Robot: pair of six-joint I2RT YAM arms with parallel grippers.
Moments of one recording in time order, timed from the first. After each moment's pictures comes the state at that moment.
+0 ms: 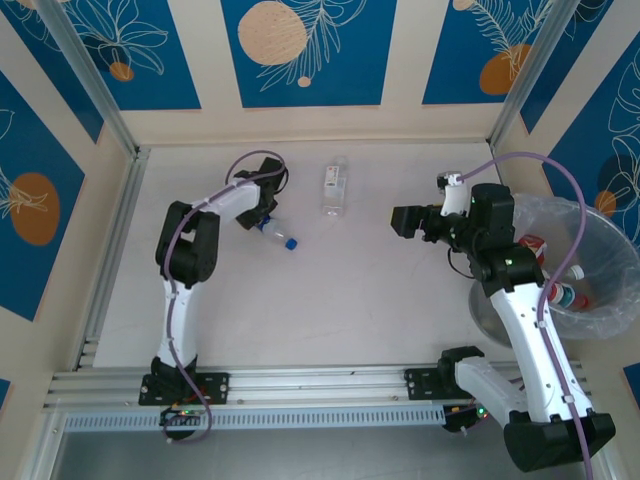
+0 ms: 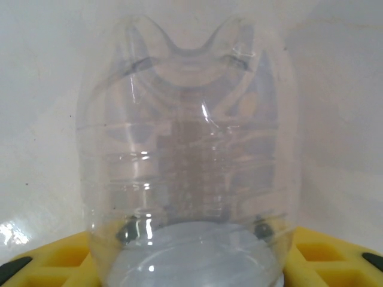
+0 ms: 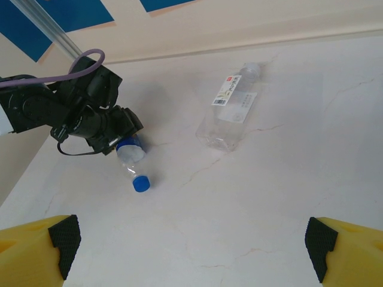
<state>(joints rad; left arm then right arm) -0.40 2.20 1.69 -0.77 -0.40 -1.14 0.15 0.90 1.04 -0.65 -0.39 0.24</state>
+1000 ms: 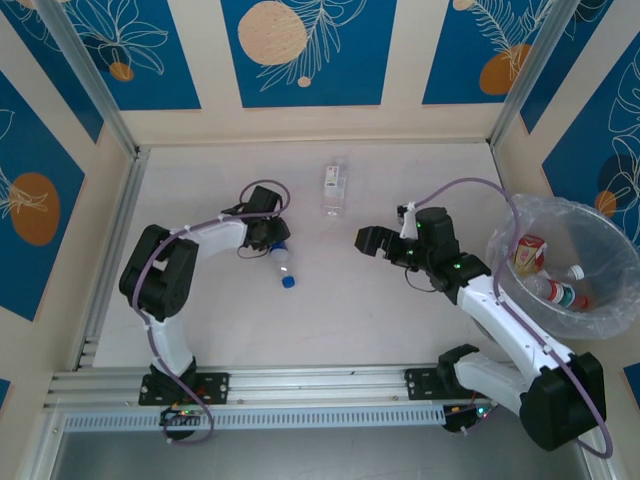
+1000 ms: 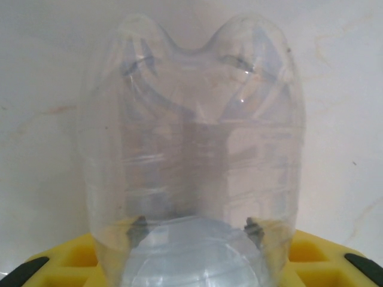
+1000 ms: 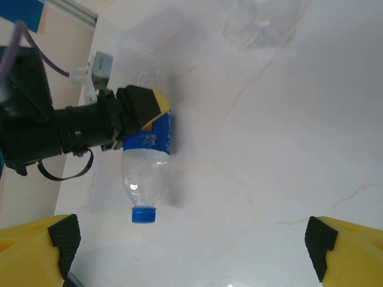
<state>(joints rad) -0.47 1.85 1.13 -0.31 0.01 -0.84 0.40 1.02 0.70 -0.30 -0.37 0.68</state>
